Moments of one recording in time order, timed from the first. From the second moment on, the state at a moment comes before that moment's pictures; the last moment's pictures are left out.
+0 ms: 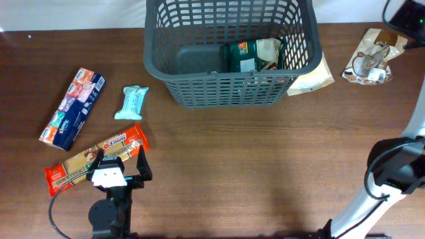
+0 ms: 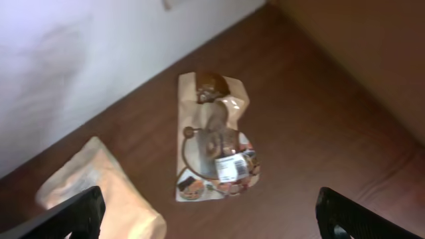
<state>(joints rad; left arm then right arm) 0.06 0.01 0.03 -0.11 -0.01 -0.07 -0.41 2.14 2.43 -1.10 0.10 0.23</state>
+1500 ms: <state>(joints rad) 0.06 0.01 0.03 -0.11 -0.01 -0.07 -0.51 2.41 2.43 -1.07 -0.09 0.06</state>
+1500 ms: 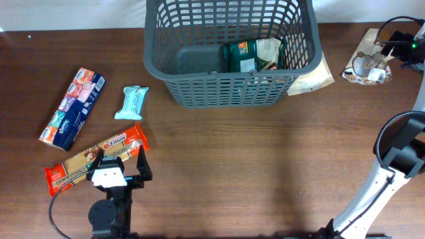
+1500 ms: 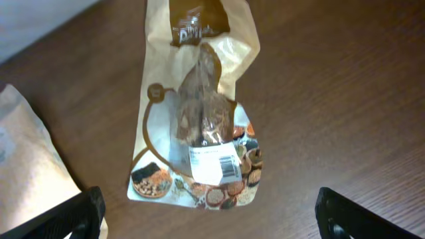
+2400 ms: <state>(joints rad) 0.06 0.01 0.03 -0.11 -0.01 -0.07 -0.51 2.55 2.43 -1.09 -0.12 0.06</state>
